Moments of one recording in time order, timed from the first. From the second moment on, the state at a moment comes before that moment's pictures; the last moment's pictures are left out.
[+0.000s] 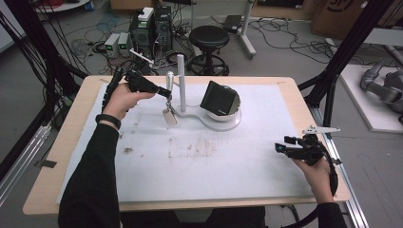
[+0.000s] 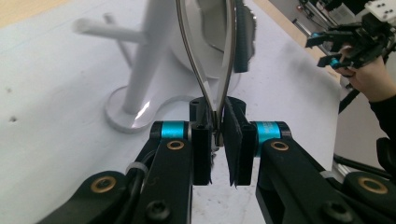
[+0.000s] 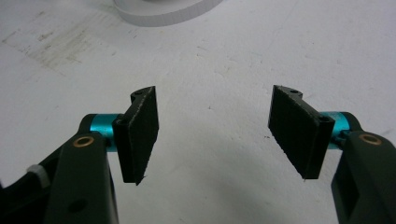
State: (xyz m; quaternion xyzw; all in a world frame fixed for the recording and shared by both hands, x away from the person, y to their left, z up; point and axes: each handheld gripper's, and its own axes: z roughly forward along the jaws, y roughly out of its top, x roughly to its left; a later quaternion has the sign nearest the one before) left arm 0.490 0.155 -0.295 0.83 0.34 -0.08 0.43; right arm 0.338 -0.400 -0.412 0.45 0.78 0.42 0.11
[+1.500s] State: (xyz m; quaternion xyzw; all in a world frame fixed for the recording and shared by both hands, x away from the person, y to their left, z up) left arm 0.456 0.096 -0.269 0.85 0.39 0.11 0.33; right arm 0.342 -0.392 -0.414 0.44 0.79 0.41 0.11
